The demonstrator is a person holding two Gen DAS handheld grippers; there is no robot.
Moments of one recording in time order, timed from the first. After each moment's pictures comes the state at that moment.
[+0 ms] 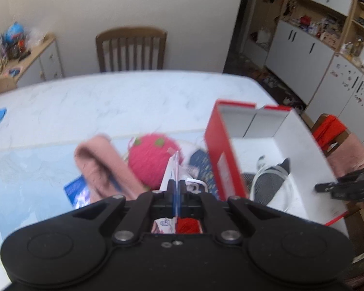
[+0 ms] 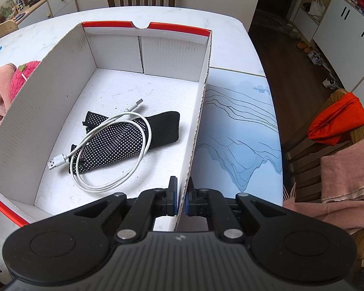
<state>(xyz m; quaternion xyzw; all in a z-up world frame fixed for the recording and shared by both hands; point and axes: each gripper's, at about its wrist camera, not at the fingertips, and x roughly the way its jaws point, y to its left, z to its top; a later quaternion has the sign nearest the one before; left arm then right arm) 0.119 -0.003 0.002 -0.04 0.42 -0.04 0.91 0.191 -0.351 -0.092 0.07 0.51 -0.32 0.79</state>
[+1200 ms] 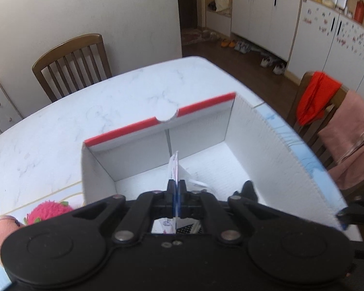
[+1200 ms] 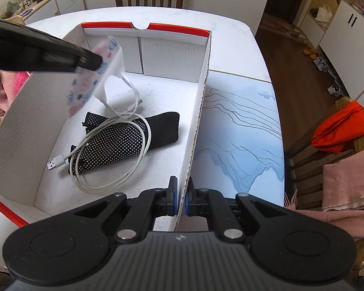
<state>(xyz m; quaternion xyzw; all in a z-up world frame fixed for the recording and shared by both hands) 0.246 -0.191 -0.064 0.09 0.45 -0.09 0.88 0.192 -0.358 -0.095 0.07 0.51 -0.32 0.79</state>
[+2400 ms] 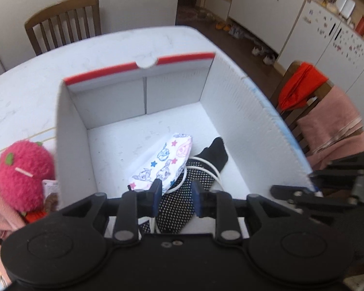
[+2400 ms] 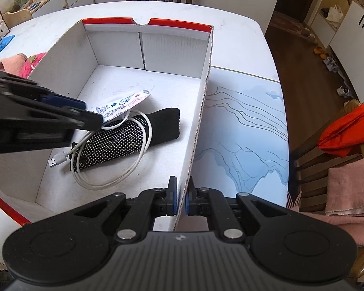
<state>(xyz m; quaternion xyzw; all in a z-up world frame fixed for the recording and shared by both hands) 0.201 -0.177 -0.068 0.00 0.50 -0.11 0.86 0.194 -0.369 -0.097 0.09 0.52 -0.32 0.78</state>
